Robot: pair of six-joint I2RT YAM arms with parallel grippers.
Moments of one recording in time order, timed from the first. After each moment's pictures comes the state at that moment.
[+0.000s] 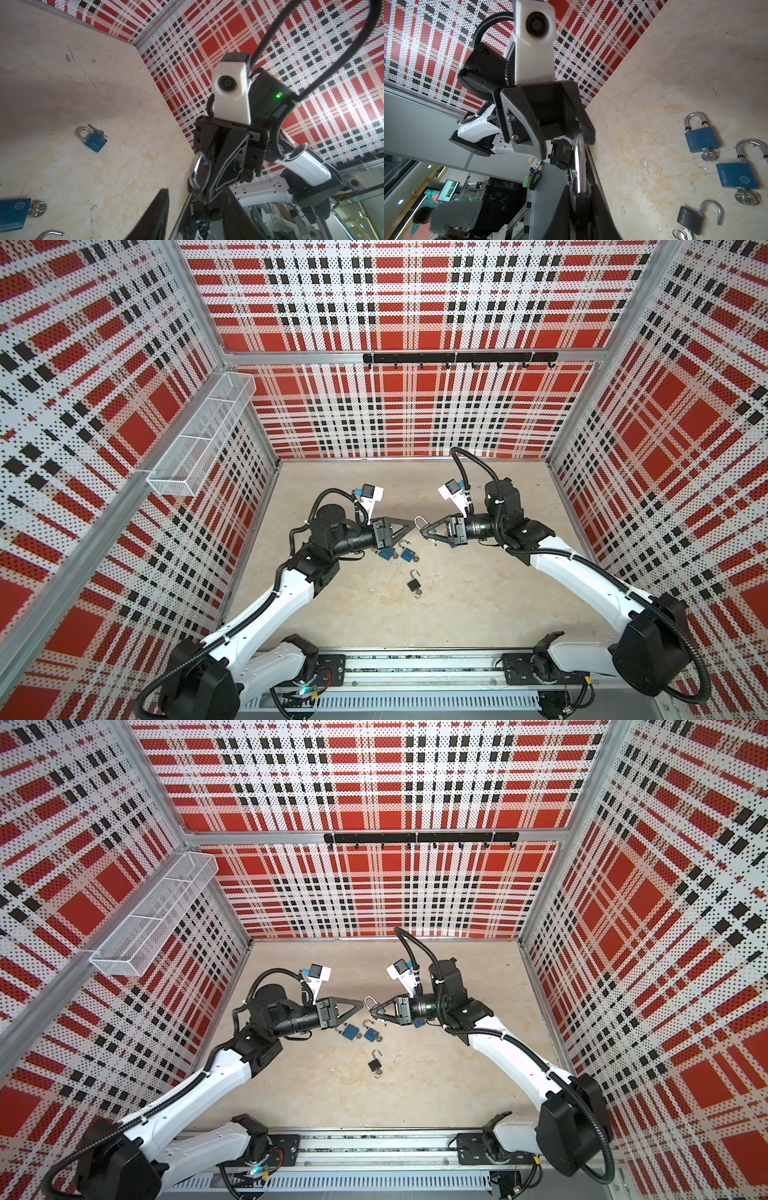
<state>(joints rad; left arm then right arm) -0.50 1.10 0.75 0.22 0.73 -0.83 0.52 1.32 1.01 -0.10 -1.00 0.55</state>
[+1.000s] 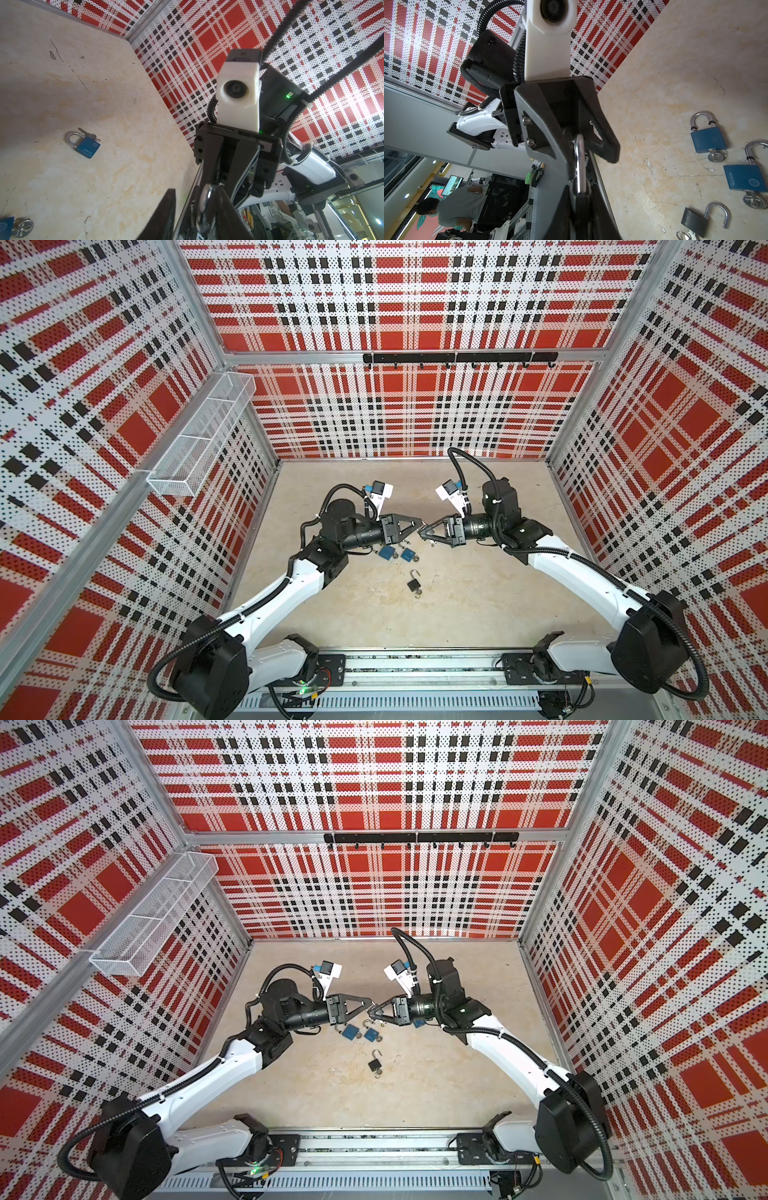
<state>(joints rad) -0.52 1.19 0.79 0.30 0.75 -0.82 0.54 1.33 1.02 -0.10 -1.01 0.55</state>
